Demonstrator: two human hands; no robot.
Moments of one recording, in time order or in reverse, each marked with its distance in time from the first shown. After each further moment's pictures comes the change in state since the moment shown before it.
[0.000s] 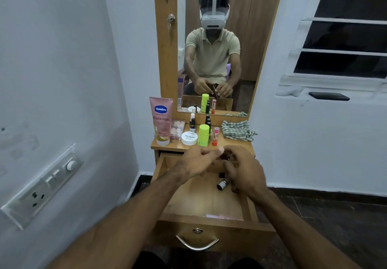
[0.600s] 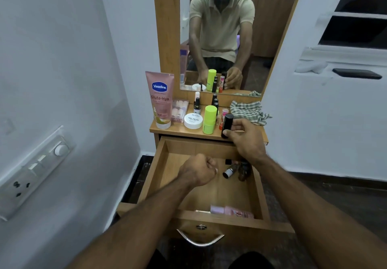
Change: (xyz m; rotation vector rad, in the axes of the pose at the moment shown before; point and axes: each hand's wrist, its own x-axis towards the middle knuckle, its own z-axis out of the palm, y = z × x) left_hand 0.037 -0.083 0.037 0.319 -0.030 -0.191; right_hand 0.071 0.035 0.044 0.291 0.007 0.349
